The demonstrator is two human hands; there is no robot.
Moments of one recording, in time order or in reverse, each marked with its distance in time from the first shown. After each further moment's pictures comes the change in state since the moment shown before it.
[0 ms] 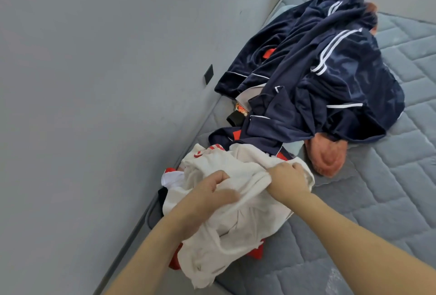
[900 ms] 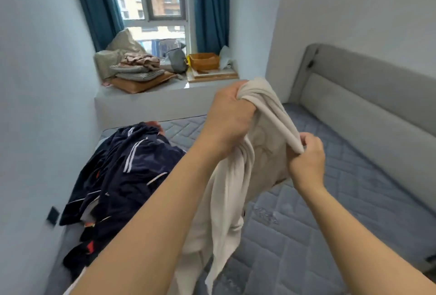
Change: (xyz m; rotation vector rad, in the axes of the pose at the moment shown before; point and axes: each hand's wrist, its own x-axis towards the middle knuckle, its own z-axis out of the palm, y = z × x) left_hand -0.330 0.290 0.422 0.133 -0.400 1.084; right_hand -0.537 0.251 -0.176 0.850 1.438 0.890
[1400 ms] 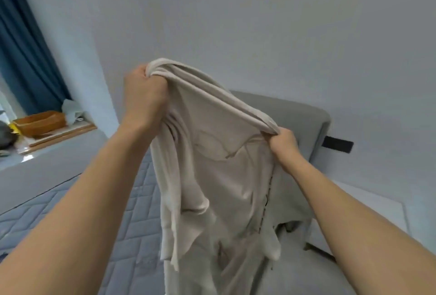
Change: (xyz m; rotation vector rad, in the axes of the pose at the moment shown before) left_hand -0.006 0.131 0.318 -0.069 -0.089 0.235; right_hand 0.056 0.121 -0.422 -0.116 0.303 0.380
